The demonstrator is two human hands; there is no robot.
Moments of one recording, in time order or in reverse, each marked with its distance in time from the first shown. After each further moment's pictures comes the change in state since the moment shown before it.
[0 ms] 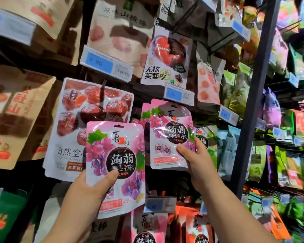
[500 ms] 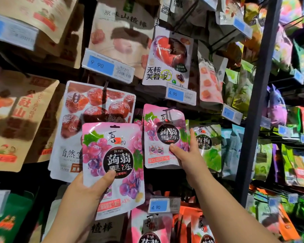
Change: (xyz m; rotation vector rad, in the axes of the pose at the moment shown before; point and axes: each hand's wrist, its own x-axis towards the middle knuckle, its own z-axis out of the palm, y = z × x) left_hand 0.022 -0.033 -0.013 0.091 0.007 -0.007; right_hand 0.016 0.015 0.018 -0.074 -0.025 -0.038
